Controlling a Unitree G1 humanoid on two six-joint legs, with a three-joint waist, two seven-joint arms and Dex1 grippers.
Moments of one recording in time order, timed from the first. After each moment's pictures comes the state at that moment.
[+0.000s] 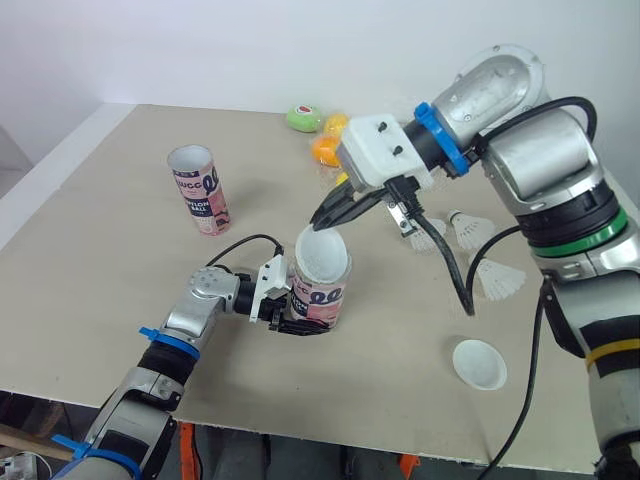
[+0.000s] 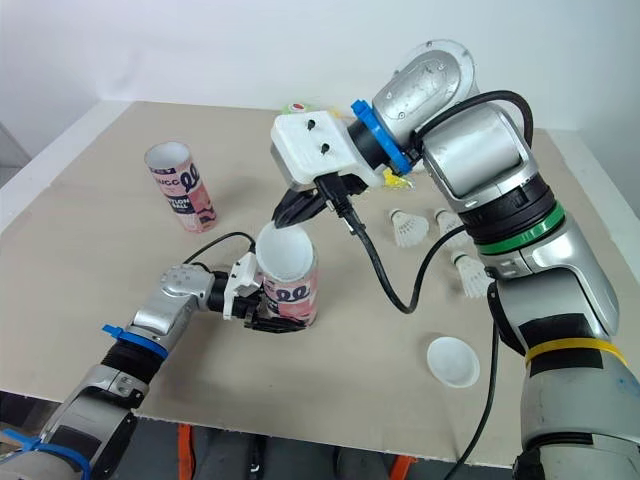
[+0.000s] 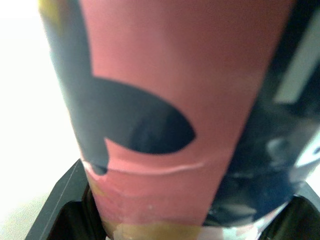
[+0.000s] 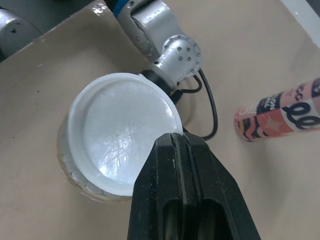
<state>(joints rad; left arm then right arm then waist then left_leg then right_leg) -0.60 0.34 -0.26 0.42 -0.24 0.00 -1.39 -1.37 -0.70 0.53 0.13 0.29 0.25 1.57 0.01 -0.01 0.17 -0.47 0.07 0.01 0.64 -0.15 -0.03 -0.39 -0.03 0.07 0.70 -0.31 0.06</state>
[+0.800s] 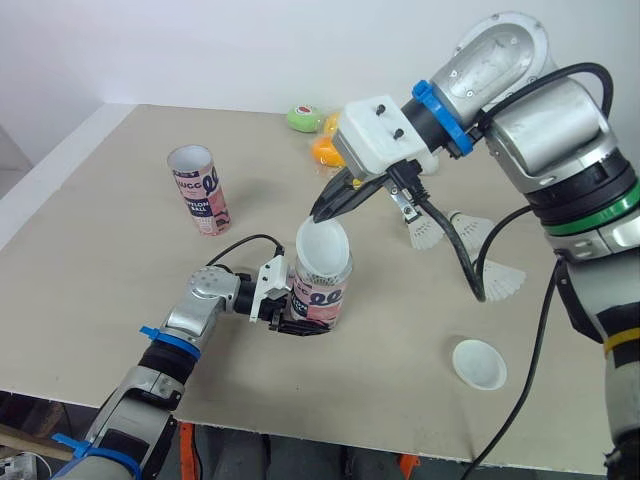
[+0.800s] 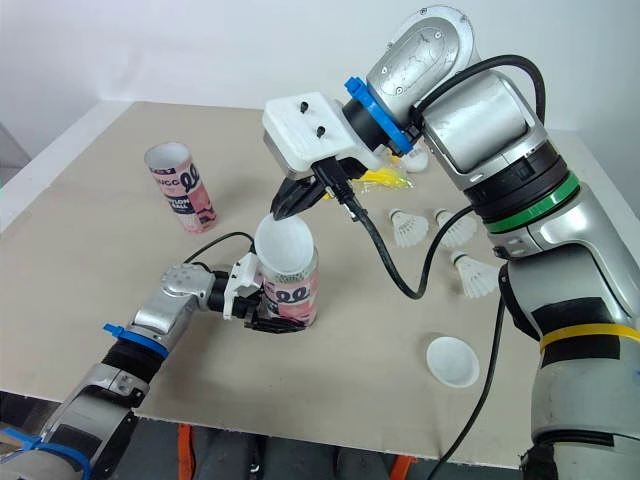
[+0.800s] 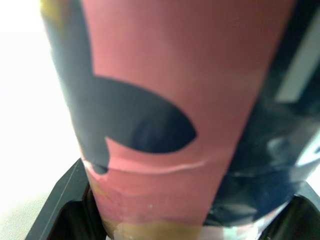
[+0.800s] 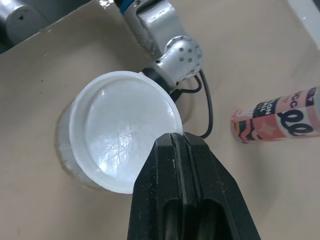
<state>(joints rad) -0.60 0.34 -0.26 0.44 -0.23 -0.02 -1.40 -1.50 -0.75 0.67 0.21 0.37 0.16 1.57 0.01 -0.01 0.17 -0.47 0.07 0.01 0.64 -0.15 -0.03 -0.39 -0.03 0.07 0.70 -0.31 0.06</state>
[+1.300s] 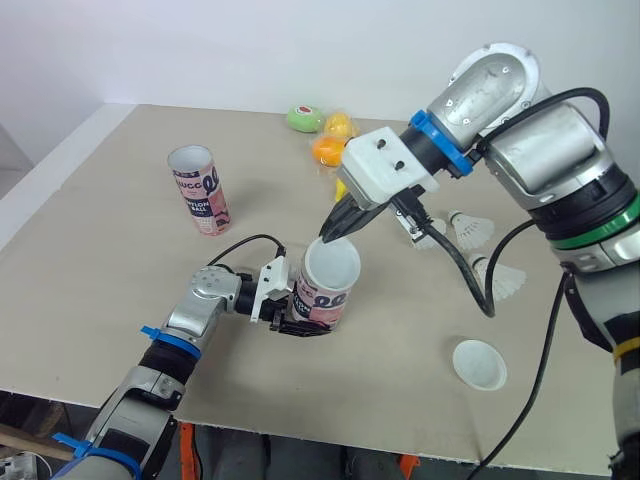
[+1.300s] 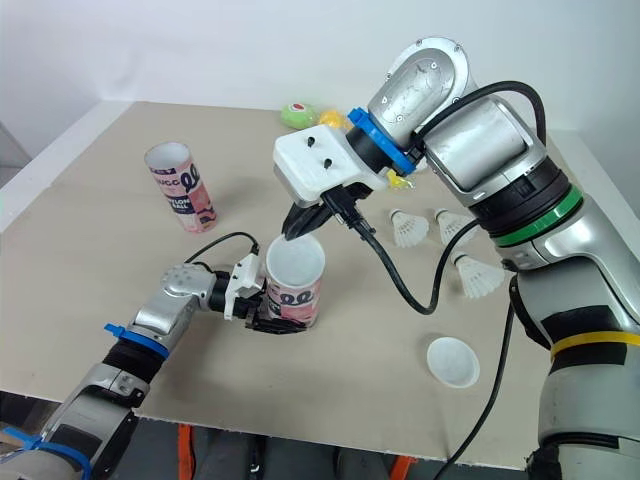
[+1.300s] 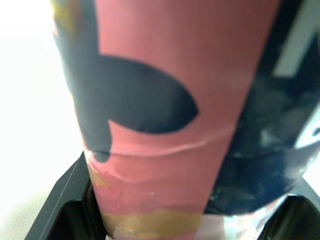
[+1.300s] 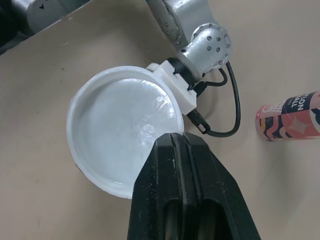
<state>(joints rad) -0.60 0.34 -0.27 0.43 -0.23 -0.02 -1.39 -1.45 -0.78 0.70 0.15 0.36 0.13 1.57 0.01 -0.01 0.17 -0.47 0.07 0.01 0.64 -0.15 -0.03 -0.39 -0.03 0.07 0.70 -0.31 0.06</state>
